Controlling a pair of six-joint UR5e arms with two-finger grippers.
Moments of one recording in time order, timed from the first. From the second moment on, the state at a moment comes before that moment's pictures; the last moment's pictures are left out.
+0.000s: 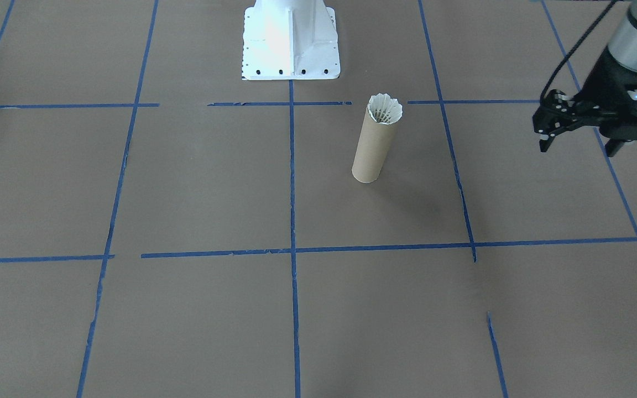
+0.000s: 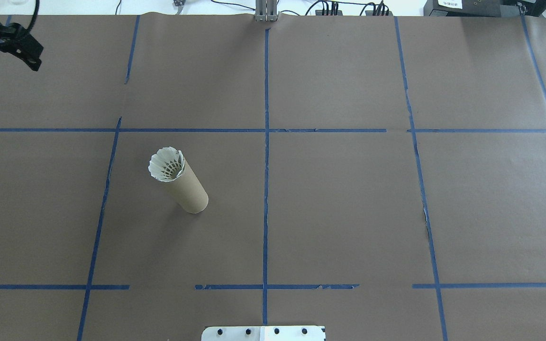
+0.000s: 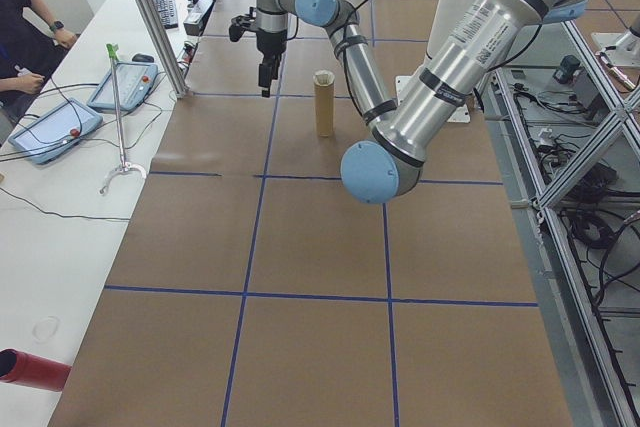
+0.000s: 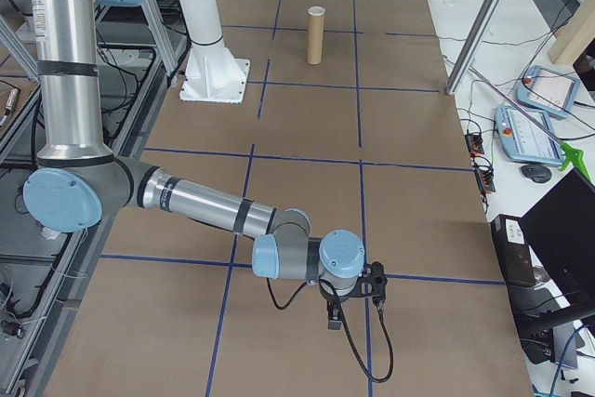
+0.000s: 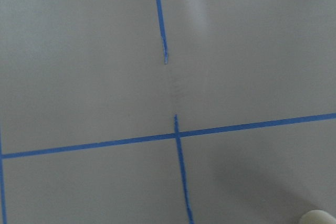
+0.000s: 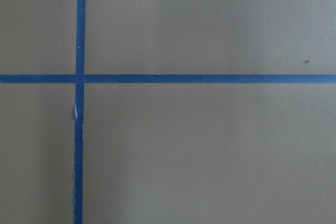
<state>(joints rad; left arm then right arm) -1.20 -2.01 -1.99 -1.12 -2.14 -0.29 1.62 -1.56 1.32 -1.31 2.33 -0.01</state>
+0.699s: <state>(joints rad) -1.52 -1.60 -1.72 -1.51 -2.38 0.01 1.62 -1.56 1.32 -1.31 2.33 -0.01</state>
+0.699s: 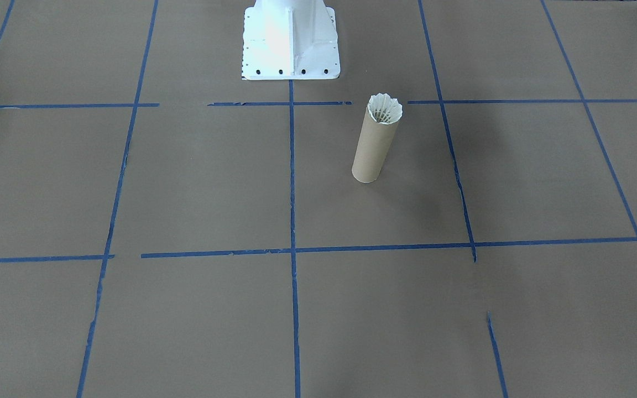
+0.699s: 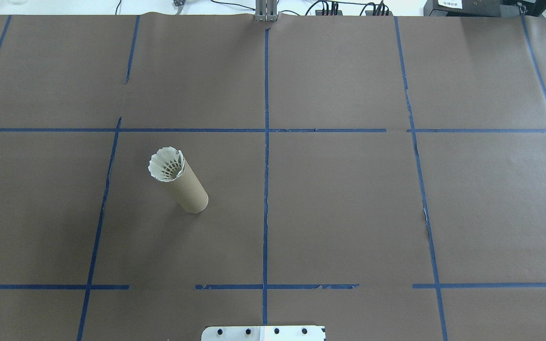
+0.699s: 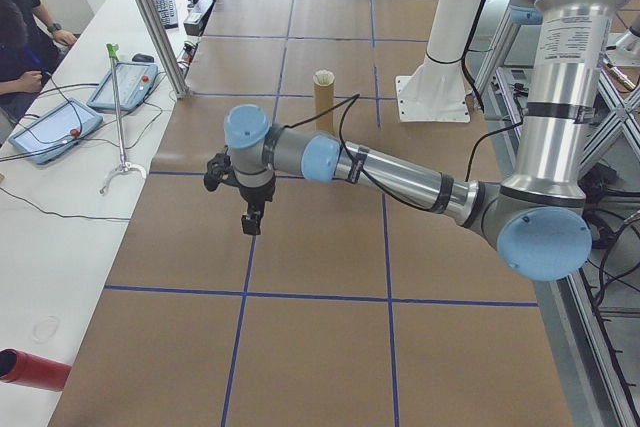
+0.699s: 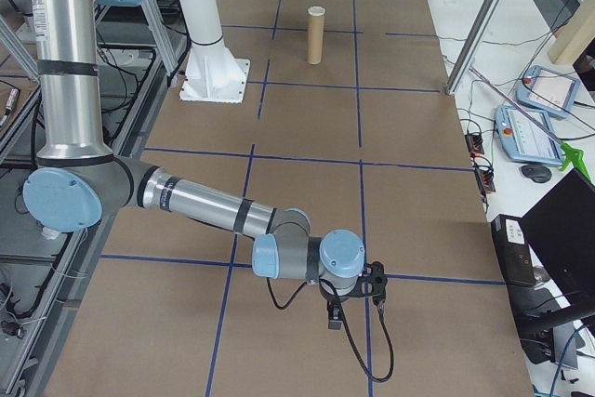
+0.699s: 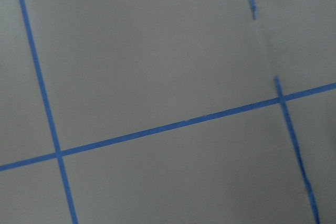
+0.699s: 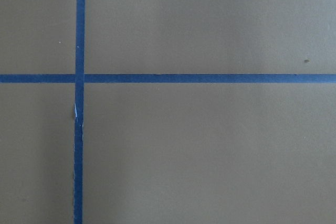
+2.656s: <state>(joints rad) -1.57 -1.51 -1.71 -1.54 -2.37 0.20 1.62 -1.56 1.32 -1.31 2.33 -0.01</state>
